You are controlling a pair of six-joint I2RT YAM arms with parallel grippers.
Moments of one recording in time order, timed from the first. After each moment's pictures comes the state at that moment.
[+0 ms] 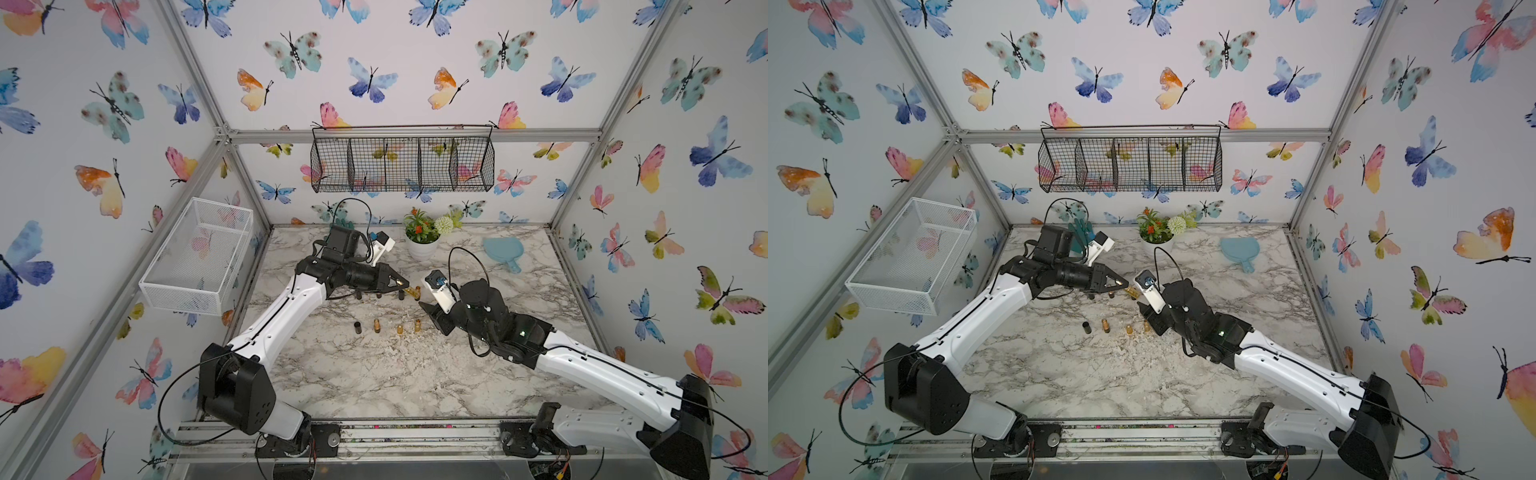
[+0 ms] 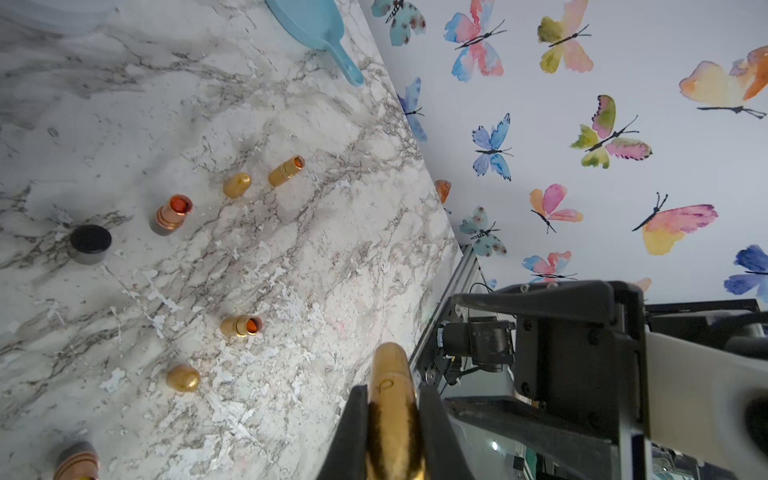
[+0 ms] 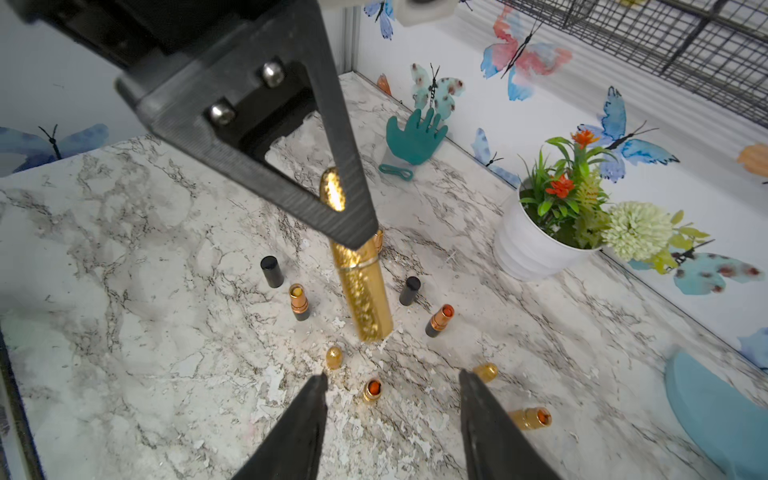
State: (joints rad) left arm -0.42 1.46 1.31 -0.63 0.90 -0.36; right arm 0.96 1.20 0.99 -0.25 0.17 -0.10
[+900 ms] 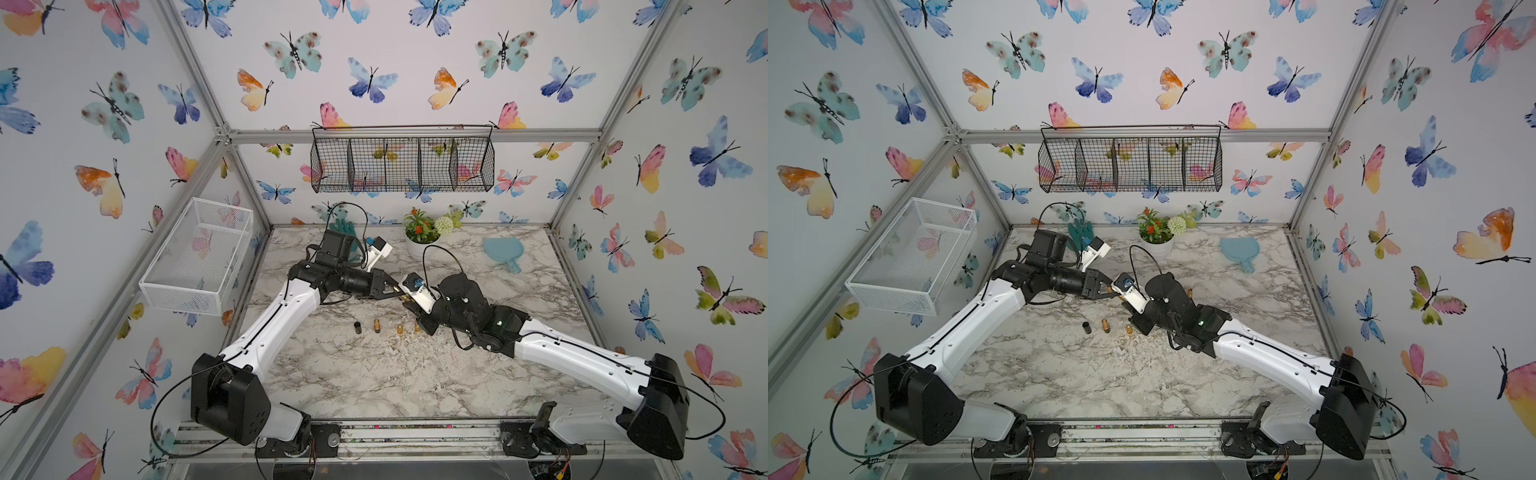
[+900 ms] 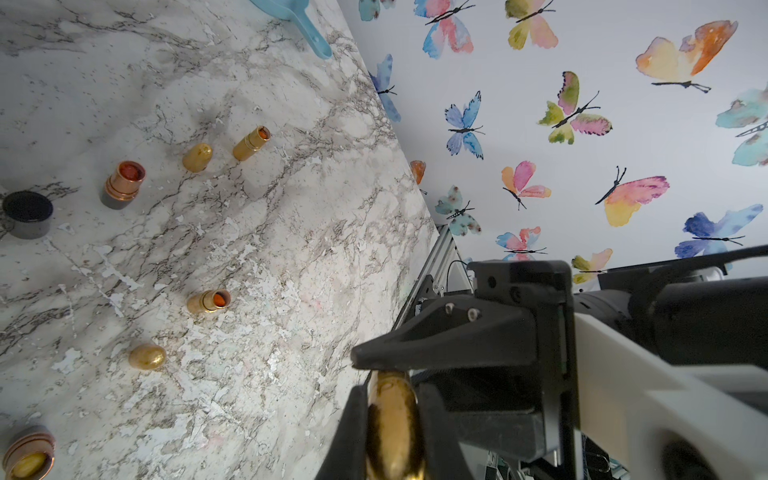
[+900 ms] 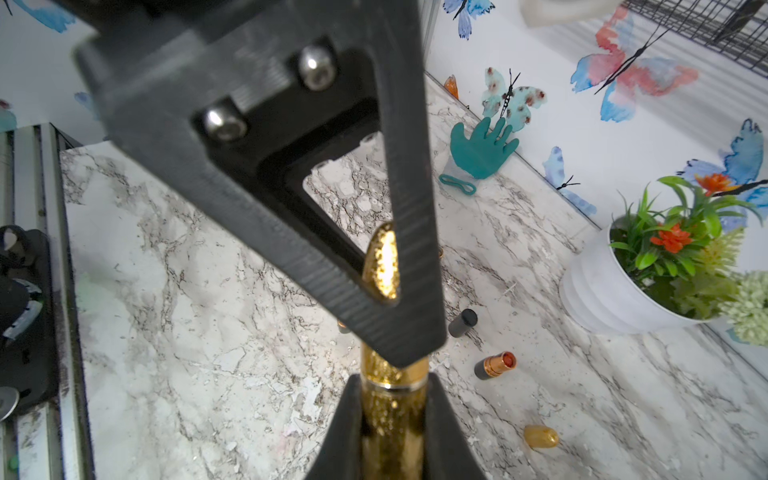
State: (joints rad) left arm -0.40 1.43 1.29 -0.68 0.98 -0.31; right arm 0.97 1.33 1.06 -0.23 0.04 -0.16
